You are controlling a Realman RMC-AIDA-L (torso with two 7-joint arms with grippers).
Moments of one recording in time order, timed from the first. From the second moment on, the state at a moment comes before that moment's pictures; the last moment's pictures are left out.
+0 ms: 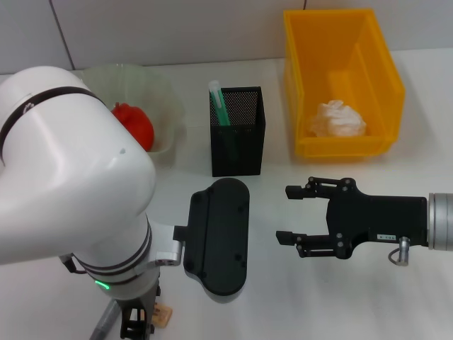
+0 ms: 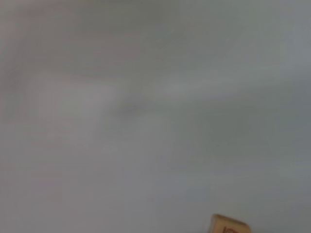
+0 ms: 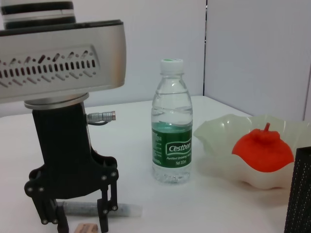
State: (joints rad) left arm -0.69 -2.08 2.14 1.45 2.65 1.64 -2.38; right arm 0.32 2.08 -1.04 -0.73 -1.74 -1.46 1.07
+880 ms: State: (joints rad) left arm -0.72 -2.08 2.14 1.42 2.62 1.63 -2.38; right arm 0.32 2.08 -1.04 -0.73 -1.73 -1.46 1.07
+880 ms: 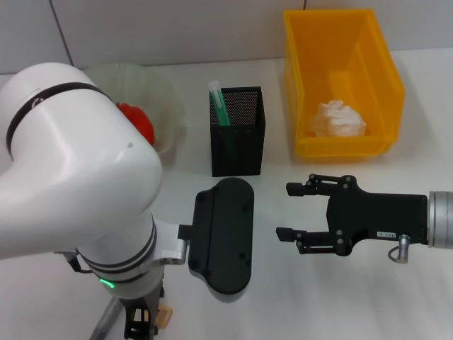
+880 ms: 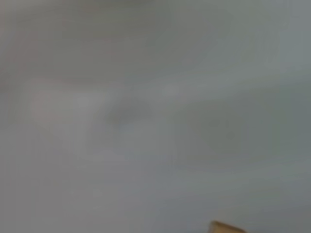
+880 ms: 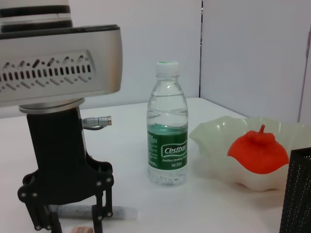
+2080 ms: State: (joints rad) left arm -0.75 -2.08 2.15 1.39 2.60 1.61 -2.39; right arm 0.32 2.08 -1.03 -0.73 -1.72 -1.46 1.07
